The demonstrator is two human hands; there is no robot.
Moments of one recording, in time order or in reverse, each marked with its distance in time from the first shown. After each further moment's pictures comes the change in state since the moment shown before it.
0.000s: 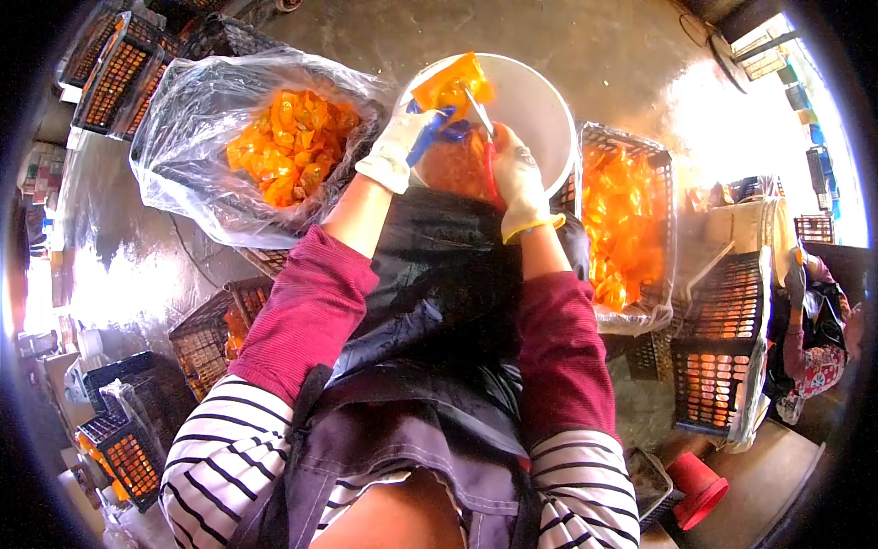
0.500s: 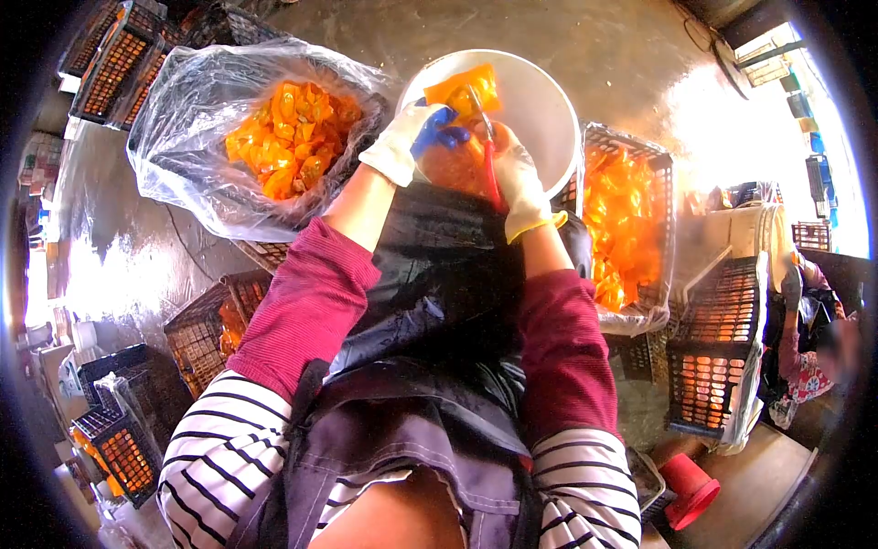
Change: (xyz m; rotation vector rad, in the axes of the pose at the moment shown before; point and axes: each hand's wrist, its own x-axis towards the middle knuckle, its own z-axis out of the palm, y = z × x) left_hand -0.002 0.005 -0.007 -0.080 -0.028 -0.204; right_hand -0.004 -0.004 0.008 0.291 -0.078 -0.022
